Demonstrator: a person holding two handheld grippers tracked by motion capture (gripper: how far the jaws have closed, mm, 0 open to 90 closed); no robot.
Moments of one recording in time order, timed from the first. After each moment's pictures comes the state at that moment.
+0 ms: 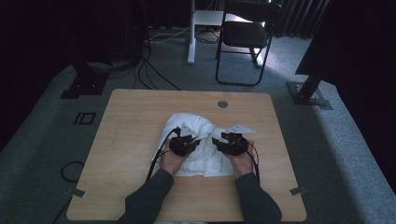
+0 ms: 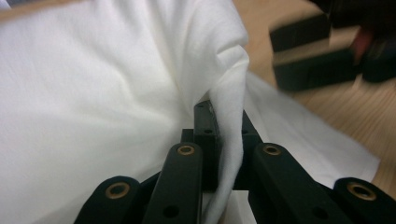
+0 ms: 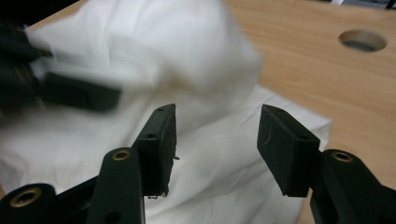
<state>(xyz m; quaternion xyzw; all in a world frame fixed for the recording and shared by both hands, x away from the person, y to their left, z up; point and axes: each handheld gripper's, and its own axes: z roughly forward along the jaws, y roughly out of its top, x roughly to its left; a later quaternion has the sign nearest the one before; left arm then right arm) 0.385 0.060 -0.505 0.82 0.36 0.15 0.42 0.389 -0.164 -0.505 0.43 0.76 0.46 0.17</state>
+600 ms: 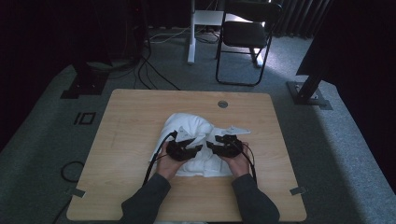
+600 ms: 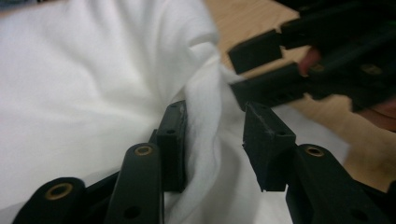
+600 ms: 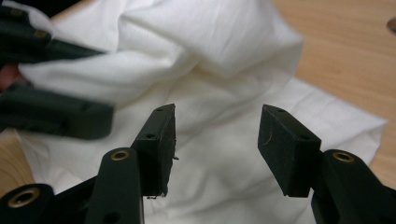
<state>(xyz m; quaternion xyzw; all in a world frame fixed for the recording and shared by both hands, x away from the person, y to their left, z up) 0.363 0.074 -0.492 0.81 0.33 0.15 0.45 0.386 -0.149 -0.511 0.41 0.77 0.47 0.14</state>
